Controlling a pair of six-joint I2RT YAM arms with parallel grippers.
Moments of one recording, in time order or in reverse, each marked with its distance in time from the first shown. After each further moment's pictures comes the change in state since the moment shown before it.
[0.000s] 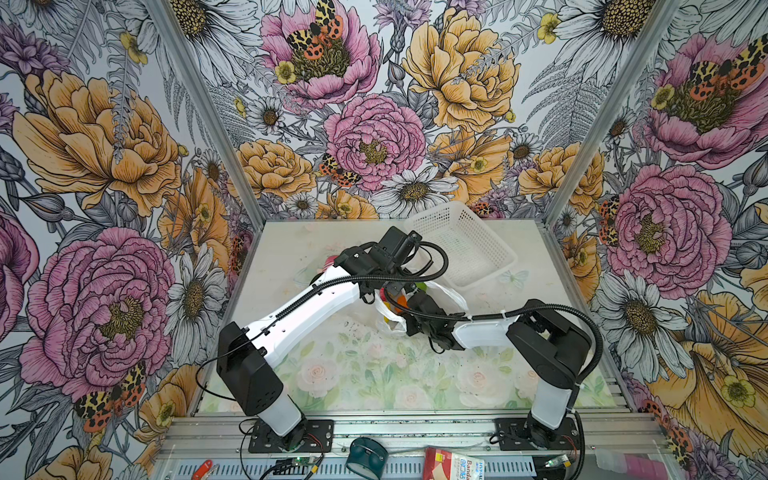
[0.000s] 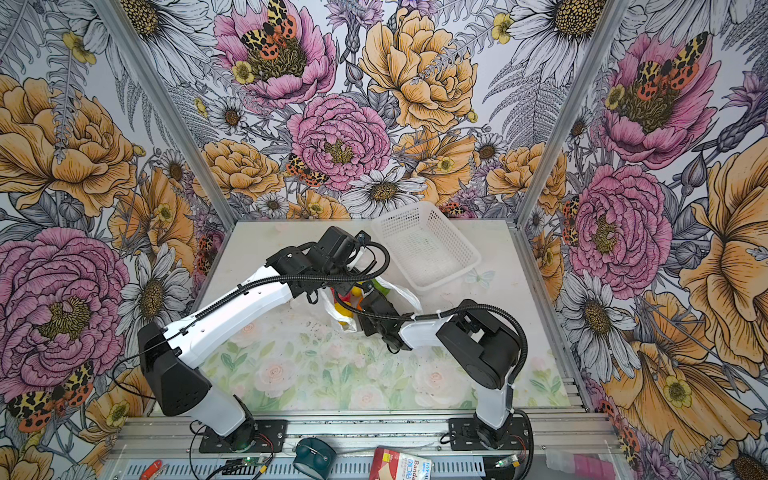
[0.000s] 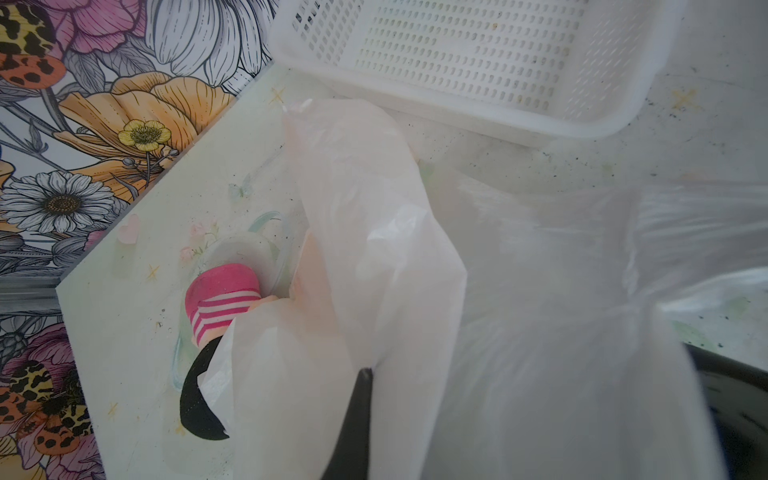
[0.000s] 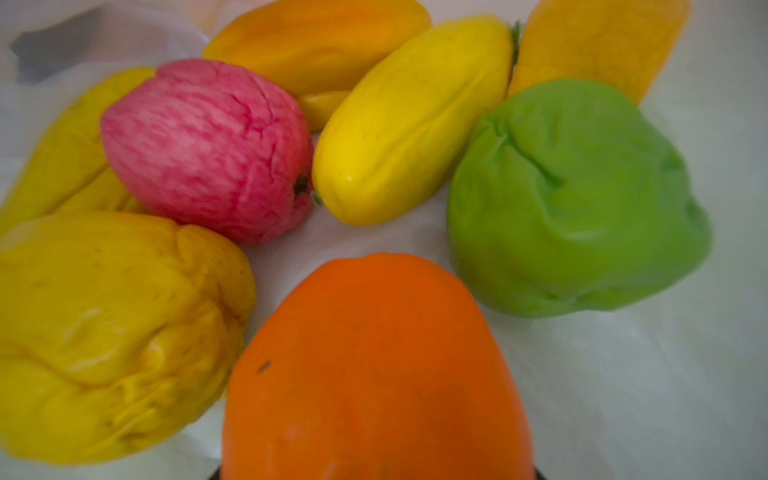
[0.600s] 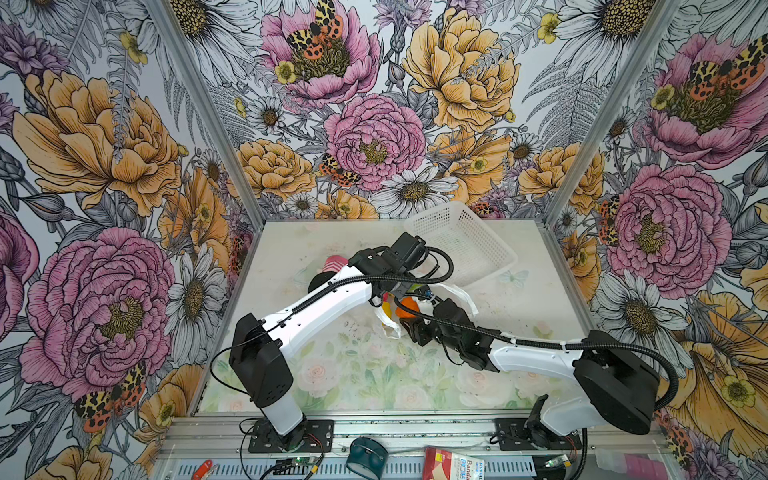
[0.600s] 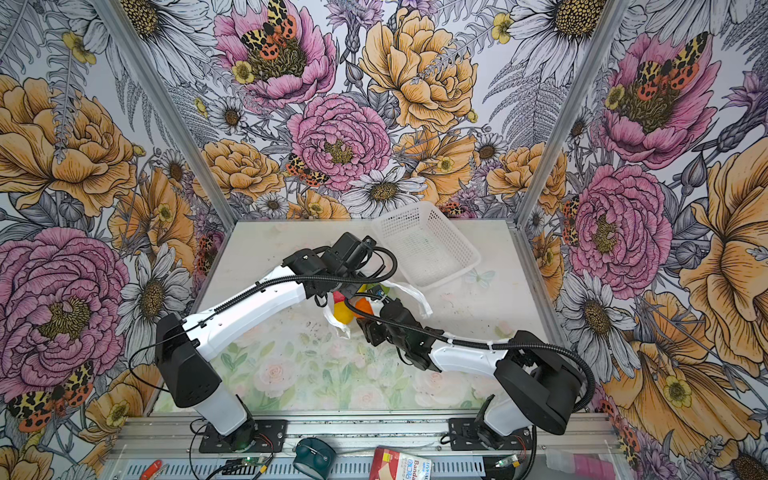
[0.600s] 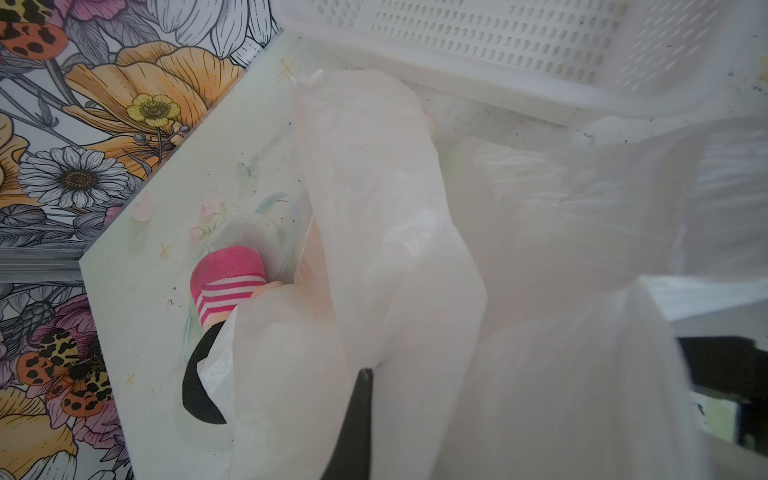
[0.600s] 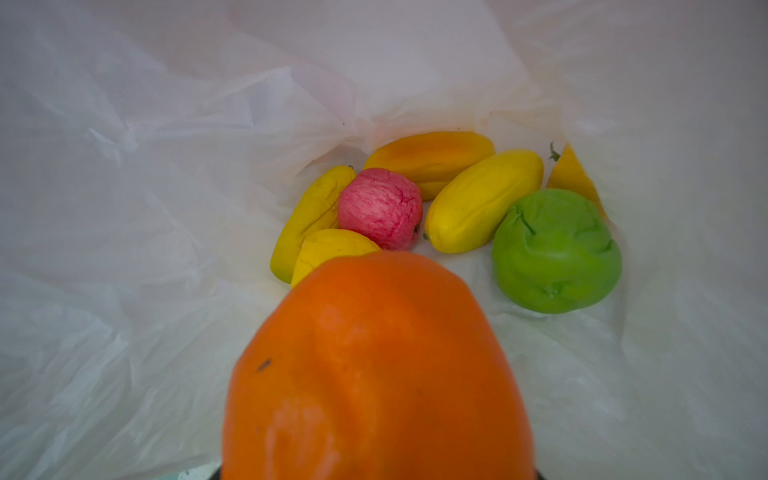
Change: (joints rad) left arm -0.041 0.069 0.010 -0.022 -0.107 -0.055; right arm 0.036 -0.360 -0.225 0.132 -0.162 -0.079
